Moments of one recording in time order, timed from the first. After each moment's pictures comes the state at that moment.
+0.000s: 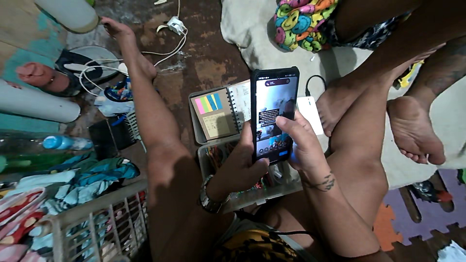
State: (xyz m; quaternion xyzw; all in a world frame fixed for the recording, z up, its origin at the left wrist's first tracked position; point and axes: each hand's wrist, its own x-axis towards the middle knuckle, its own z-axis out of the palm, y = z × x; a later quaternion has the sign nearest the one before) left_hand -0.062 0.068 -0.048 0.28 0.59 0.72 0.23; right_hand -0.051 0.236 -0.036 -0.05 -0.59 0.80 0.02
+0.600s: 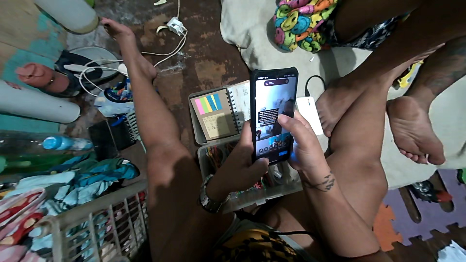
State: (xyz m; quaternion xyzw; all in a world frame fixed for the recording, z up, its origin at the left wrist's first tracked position) left_hand -0.063 0.069 -0.049 0.27 0.60 0.72 0.23; right_hand -0.051 0.236 -0.034 -0.06 -0.59 0.80 0.01
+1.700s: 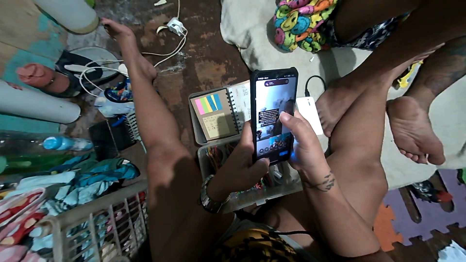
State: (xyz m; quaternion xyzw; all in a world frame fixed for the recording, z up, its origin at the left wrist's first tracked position) left_hand -0.062 0.070 -0.048 0.28 0.59 0.72 0.23; right_hand -0.051 0.236 -0.032 -0.07 -0.58 0.81 0.01
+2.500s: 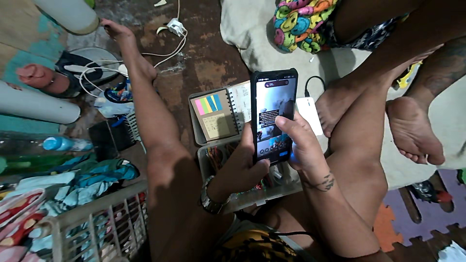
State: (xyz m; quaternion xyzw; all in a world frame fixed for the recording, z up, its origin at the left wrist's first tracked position) left_hand -0.062 0.071 -0.050 0.28 0.59 0.72 0.23; right_hand -0.052 0.237 -0.036 -0.06 -0.58 0.81 0.01
